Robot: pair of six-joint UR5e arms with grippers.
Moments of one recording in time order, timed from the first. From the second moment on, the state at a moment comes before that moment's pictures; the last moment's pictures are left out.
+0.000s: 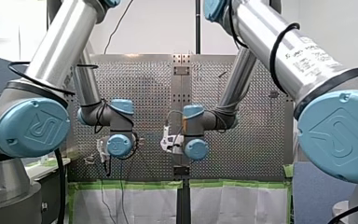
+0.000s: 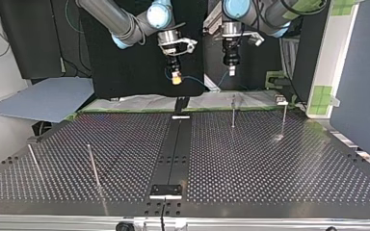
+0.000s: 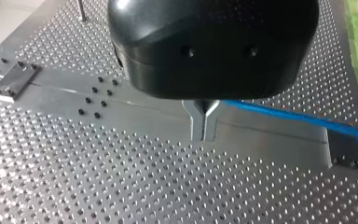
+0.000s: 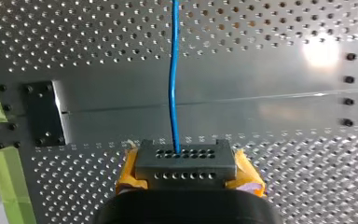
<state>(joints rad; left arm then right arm) -0.42 -2.01 -2.36 -1.97 -2.05 -1.80 2.42 -0.84 1.81 -0.93 1.83 1.68</state>
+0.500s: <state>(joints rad) -0.33 -2.14 -2.32 -1.97 -2.01 -1.80 2.40 -0.68 1.70 -0.88 1.81 1.69</state>
